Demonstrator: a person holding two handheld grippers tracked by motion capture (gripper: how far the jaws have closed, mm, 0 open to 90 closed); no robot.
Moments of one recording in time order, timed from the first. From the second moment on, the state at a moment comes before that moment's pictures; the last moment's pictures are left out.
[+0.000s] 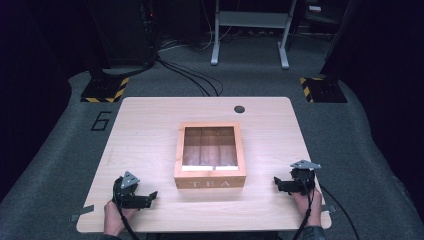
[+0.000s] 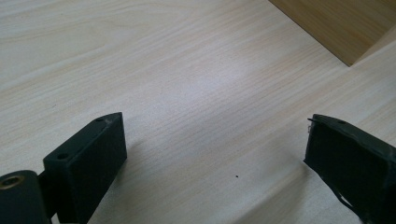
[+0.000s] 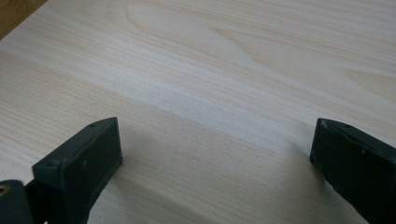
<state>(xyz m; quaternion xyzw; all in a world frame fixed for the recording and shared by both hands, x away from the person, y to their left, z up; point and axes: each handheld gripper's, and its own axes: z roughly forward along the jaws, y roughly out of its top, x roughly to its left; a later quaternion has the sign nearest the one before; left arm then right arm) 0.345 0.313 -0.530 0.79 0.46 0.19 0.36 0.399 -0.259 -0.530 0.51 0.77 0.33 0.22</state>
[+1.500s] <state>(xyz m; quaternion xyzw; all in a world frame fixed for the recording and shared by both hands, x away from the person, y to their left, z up) 0.343 0.260 -0.488 0.80 0.36 0.14 0.46 0.398 -0.259 -0.530 0.51 0.76 0.33 0.22</state>
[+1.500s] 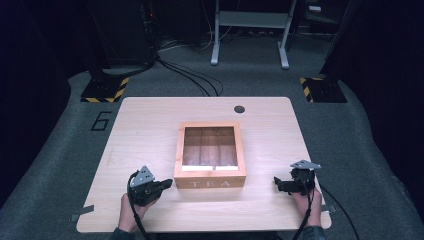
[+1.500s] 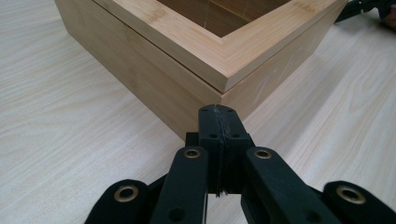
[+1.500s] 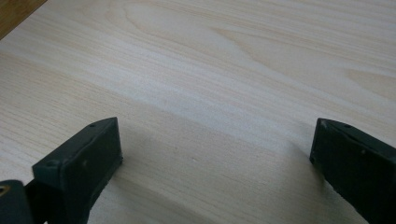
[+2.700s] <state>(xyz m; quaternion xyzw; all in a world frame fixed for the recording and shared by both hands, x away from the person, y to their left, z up) 0.347 0.258 -0.489 0.80 0.34 0.12 0.49 0.399 -0.259 -0.530 0.51 0.76 0.33 0.22</state>
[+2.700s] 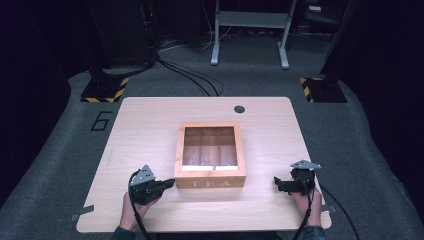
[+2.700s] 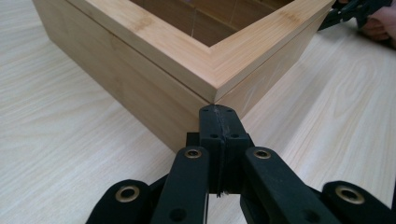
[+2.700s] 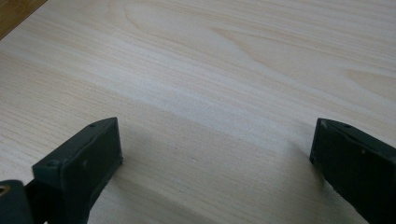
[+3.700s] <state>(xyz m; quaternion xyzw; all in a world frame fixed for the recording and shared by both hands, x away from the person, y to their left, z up) 0.347 0.257 -0.486 0.79 0.34 0.14 0.50 0.399 -0.259 -0.530 0.51 0.76 0.33 0.22</state>
